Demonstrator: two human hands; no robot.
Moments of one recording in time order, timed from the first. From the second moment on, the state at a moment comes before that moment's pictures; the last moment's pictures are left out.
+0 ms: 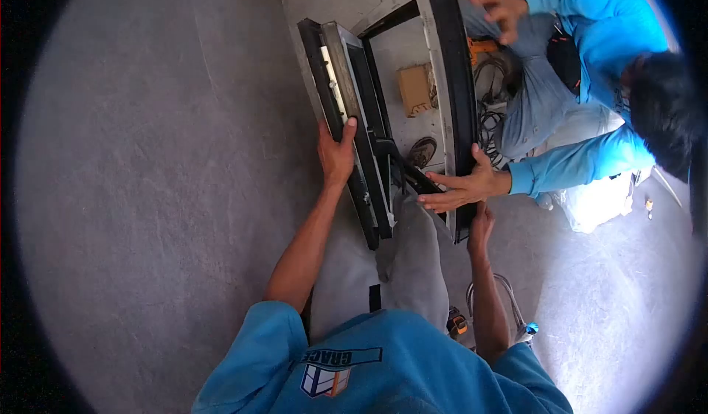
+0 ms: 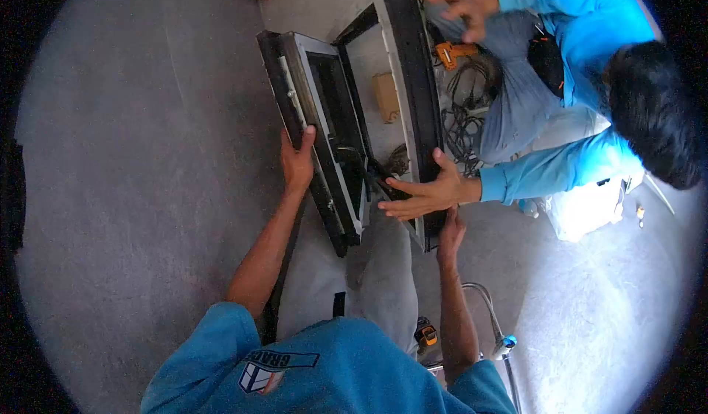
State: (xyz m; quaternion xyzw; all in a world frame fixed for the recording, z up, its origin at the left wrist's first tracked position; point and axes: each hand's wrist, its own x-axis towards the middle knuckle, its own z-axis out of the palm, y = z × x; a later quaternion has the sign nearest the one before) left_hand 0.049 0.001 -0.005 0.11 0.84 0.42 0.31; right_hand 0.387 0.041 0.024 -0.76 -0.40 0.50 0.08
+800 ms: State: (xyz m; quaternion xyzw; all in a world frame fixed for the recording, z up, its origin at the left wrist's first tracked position) left_hand 0.036 0.008 0.015 0.15 0.78 0.48 0.37; right_hand 0.363 0.028 -0.002 -0.85 -0.50 0.18 -0.05
